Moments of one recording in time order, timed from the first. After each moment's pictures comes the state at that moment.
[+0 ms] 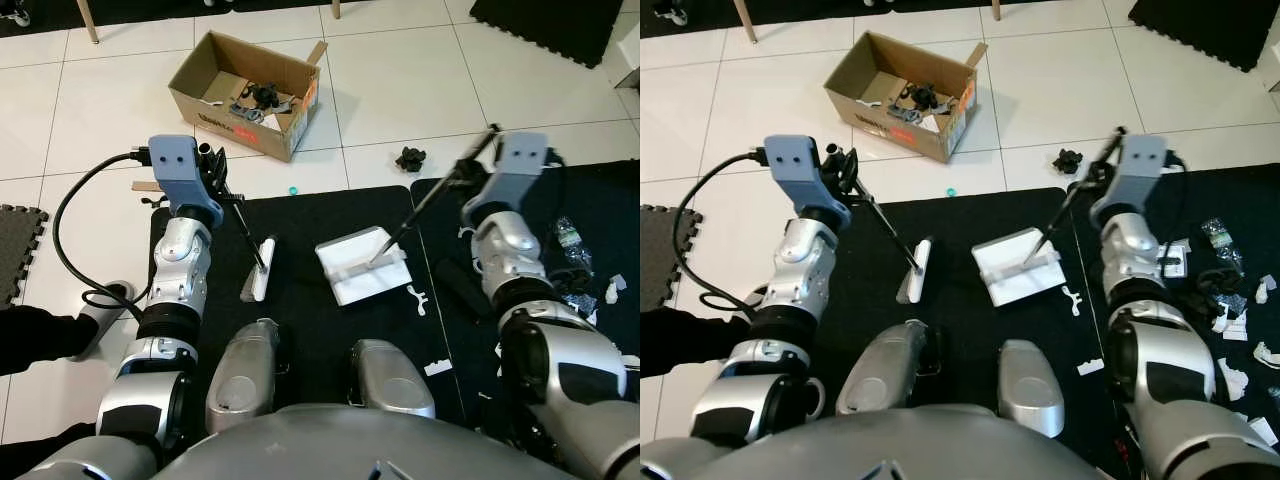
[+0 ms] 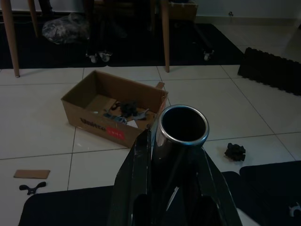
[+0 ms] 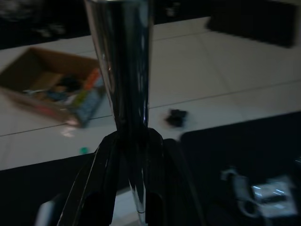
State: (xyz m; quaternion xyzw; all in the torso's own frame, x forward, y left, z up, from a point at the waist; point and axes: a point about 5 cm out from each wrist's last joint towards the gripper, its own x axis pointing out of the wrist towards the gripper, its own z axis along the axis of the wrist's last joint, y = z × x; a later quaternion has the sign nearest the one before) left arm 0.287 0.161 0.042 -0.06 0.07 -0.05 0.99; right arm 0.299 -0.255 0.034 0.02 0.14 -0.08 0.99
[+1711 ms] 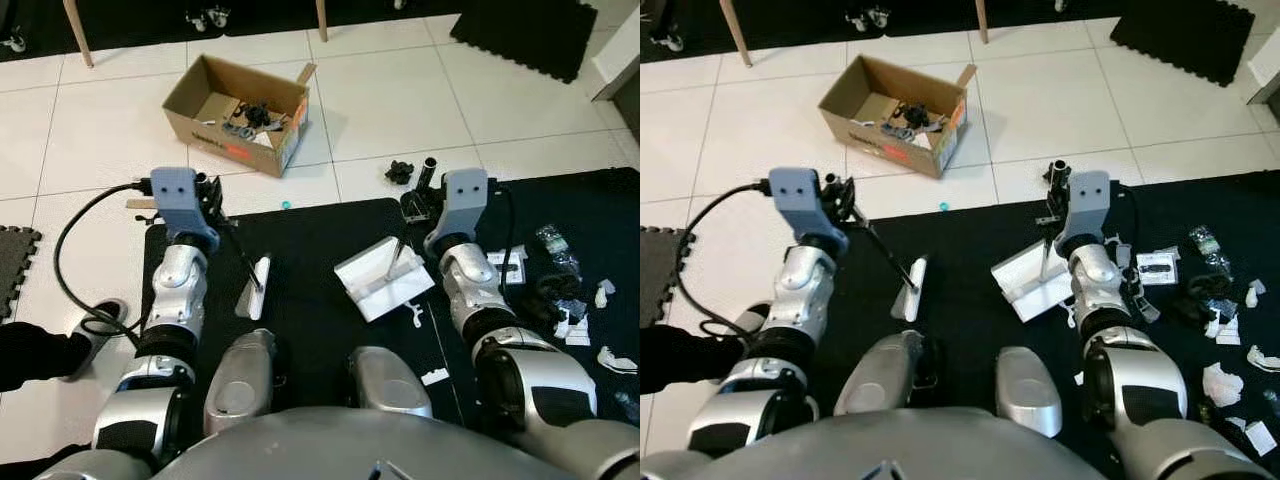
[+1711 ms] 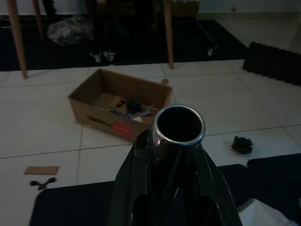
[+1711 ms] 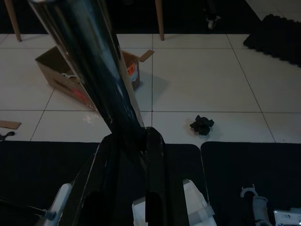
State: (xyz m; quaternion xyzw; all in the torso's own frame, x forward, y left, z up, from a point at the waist) left arm 0.258 0.185 0.009 -0.03 0.11 -0.02 0.99; right arm 0.269 -0.186 -0.007 0.01 0.16 0.06 0.99
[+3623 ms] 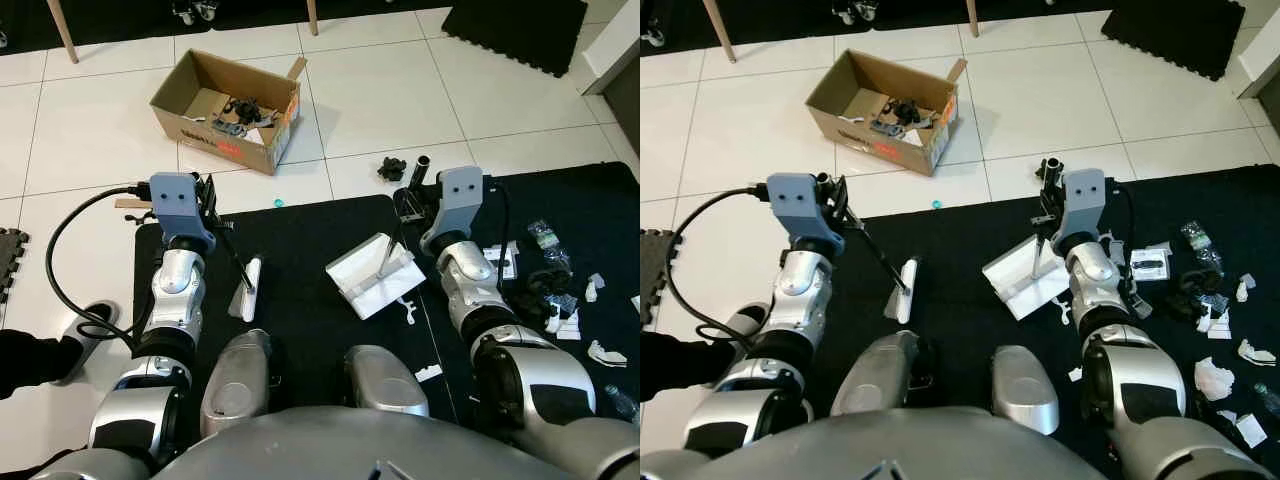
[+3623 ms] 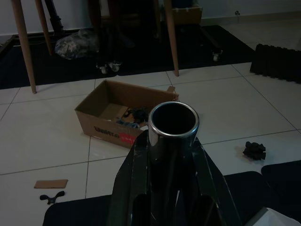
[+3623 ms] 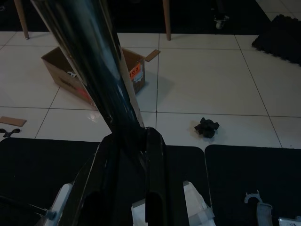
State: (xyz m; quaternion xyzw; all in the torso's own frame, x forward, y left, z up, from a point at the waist) left arm 0.256 0.181 0.010 0.01 0.08 0.00 1.00; right arm 0.272 -0.183 -0.002 0.00 0.15 0.09 0.98
